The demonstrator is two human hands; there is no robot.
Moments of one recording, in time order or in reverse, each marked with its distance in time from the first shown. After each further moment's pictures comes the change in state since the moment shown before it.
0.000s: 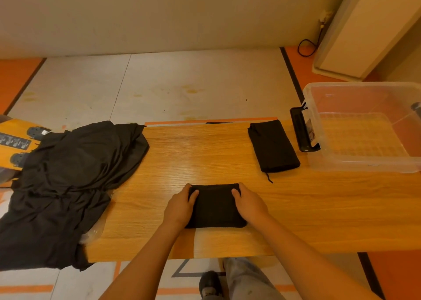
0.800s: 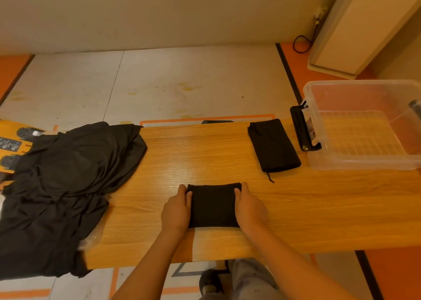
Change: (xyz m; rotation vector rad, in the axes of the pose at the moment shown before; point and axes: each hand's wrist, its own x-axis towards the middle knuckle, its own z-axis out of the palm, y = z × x) left_hand -0.003 -0.007 0.001 0.153 0.146 -0.014; right_hand -0.013 -0.014 0.015 -0.208 0.275 0.100
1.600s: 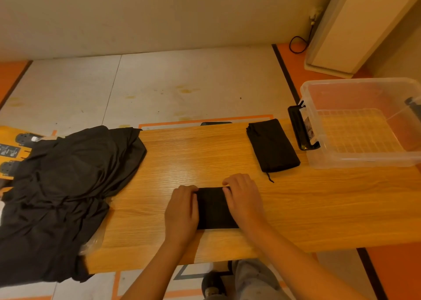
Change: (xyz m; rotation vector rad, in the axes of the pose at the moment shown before) left_hand -0.022 0.018 -0.013 -0.128 0.260 0.336; right_hand 0.002 -0.002 -0.002 0.057 0.560 -0.666
